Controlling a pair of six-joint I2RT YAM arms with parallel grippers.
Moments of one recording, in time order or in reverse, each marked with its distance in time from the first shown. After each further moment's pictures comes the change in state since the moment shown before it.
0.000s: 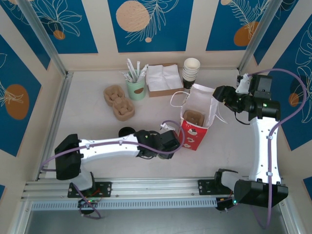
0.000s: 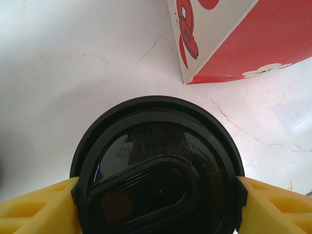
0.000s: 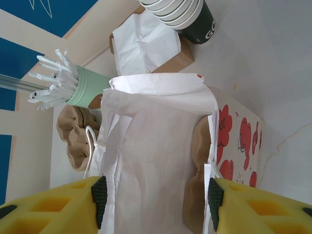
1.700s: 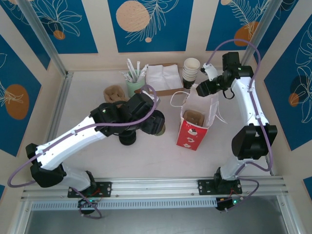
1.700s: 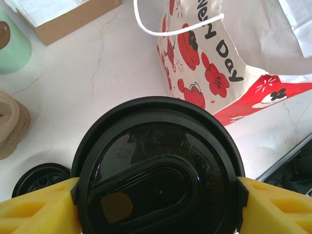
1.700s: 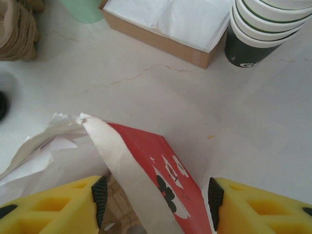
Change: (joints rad) left arm 0.205 -0.206 0.422 -0.358 0.121 0.215; right arm 0.196 0.541 0.359 -0.143 0.080 -0.894
